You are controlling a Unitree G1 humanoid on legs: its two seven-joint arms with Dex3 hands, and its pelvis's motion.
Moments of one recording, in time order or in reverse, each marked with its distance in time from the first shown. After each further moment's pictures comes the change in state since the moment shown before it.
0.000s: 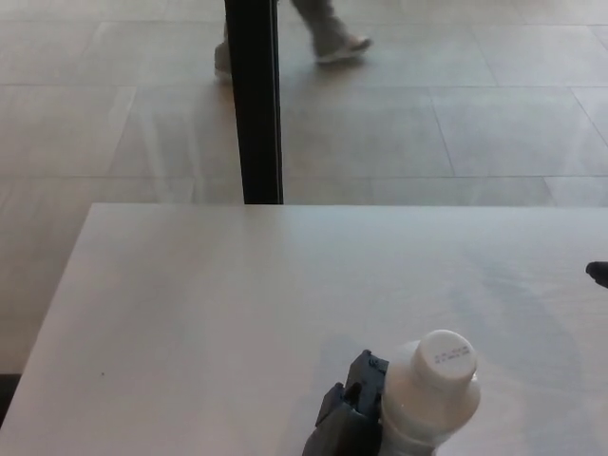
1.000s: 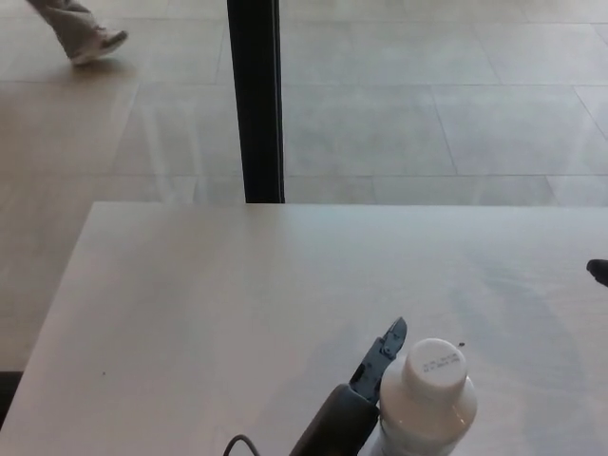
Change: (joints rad) left_arm 0.025 0.053 0.091 -0.271 -0.091 0.150 -0.411; right_arm 0.004 -0.020 0.020 0.008 -0.007 0.000 0.008
